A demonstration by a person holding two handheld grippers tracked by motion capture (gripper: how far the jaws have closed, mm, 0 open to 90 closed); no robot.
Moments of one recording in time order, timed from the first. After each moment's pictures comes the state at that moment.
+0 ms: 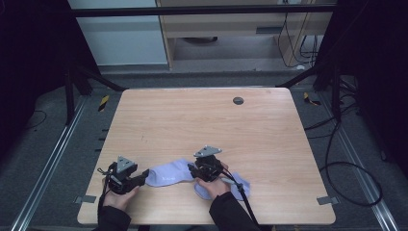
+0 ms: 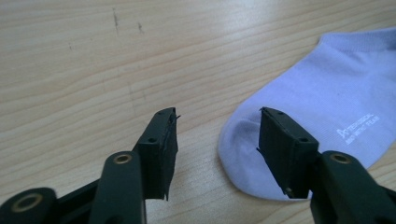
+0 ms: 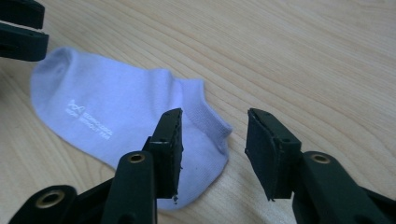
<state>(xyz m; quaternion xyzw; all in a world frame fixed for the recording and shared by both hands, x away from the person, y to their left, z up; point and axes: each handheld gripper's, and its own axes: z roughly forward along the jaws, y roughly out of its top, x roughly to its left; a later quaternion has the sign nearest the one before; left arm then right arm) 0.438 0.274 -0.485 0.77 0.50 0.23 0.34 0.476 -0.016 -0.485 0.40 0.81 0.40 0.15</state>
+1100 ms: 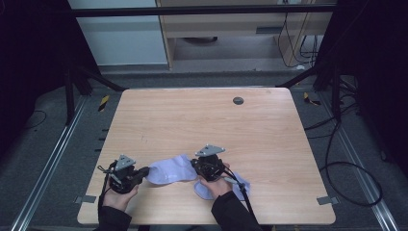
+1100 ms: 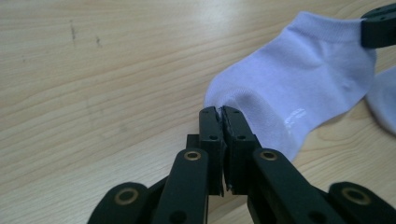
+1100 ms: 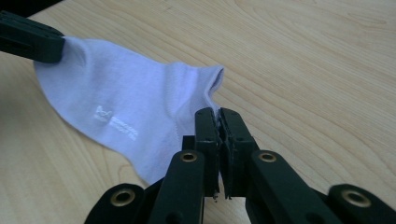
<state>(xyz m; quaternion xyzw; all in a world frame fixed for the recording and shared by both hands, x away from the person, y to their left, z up) 0.430 0.260 -0.458 0.77 0.48 0.17 0.38 0.470 -0.025 -0.468 0.37 0.81 0.43 0.14</state>
